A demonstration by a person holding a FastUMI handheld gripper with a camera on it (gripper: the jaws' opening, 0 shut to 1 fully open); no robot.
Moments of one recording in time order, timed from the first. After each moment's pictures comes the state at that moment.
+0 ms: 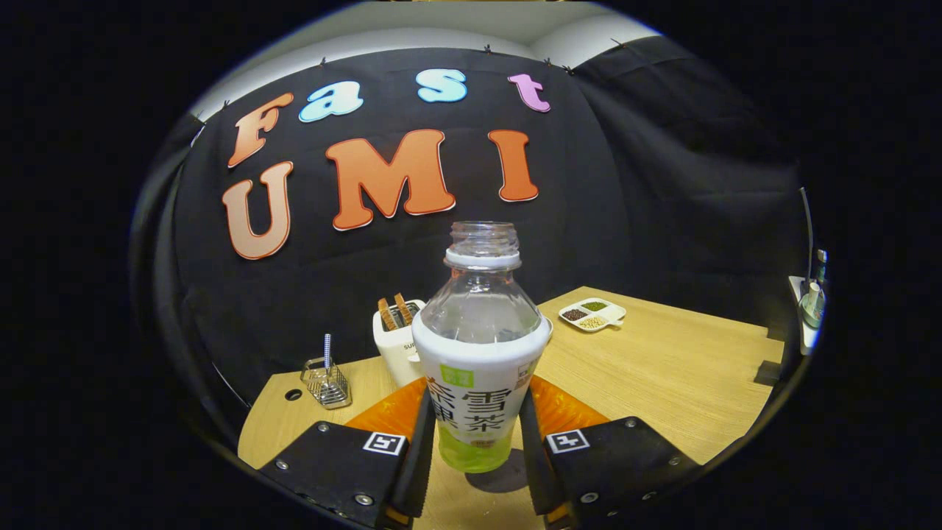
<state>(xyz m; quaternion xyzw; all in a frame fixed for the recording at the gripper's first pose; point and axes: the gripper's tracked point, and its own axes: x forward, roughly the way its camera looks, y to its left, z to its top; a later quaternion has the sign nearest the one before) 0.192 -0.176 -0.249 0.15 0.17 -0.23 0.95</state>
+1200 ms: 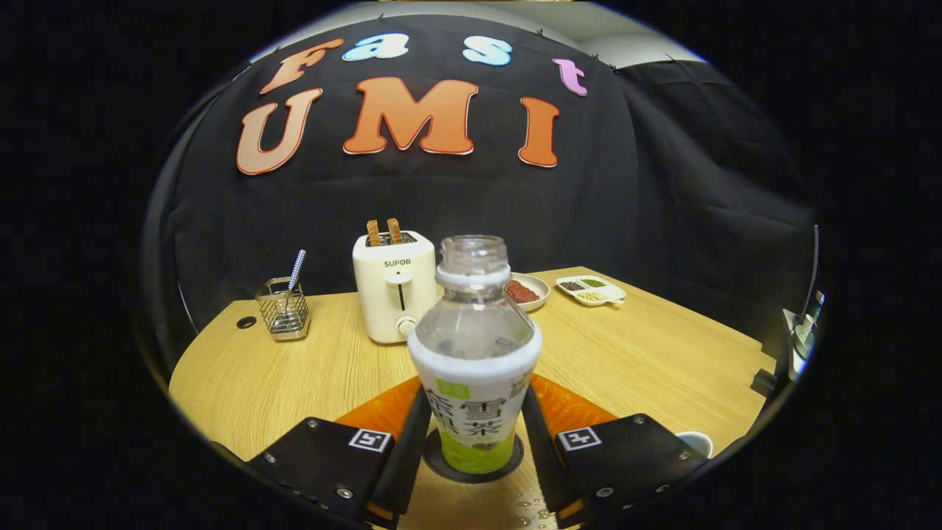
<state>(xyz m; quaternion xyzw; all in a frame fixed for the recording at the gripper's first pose) 0.184 -0.161 -0.329 0.07 0.23 -0.22 0.95</state>
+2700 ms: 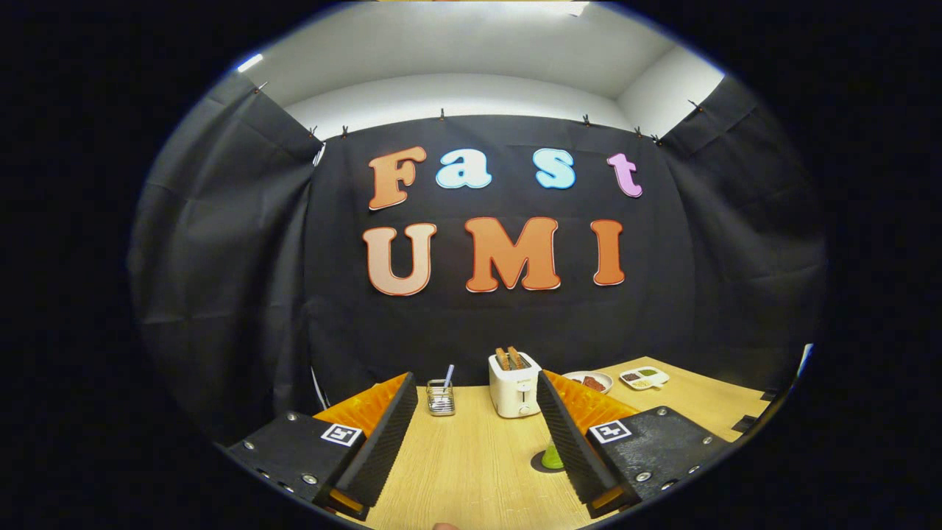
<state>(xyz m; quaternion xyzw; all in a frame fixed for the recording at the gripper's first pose) 0.056 -0.027 -0.057 0.09 0.04 -0.04 0.99</state>
